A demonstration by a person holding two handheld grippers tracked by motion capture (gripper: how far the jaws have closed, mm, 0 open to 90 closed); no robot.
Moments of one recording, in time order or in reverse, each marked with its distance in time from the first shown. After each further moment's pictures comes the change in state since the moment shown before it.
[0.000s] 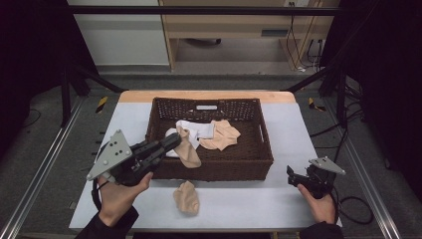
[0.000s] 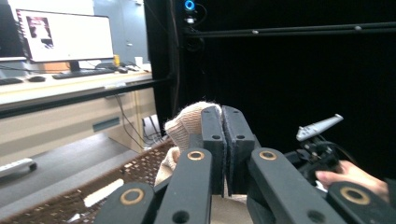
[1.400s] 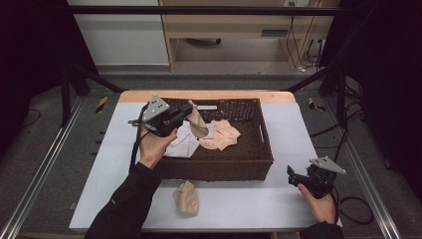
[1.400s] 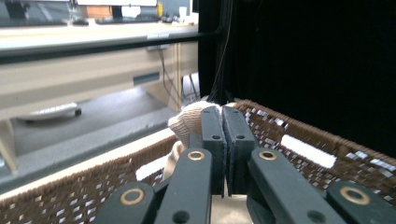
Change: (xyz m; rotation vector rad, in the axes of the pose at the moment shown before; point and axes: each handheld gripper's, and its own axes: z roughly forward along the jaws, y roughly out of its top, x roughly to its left) left arm 0.089 -0.045 0.104 0.146 0.174 -0.061; right arm -0.002 0.000 0.001 0.001 0.003 0.004
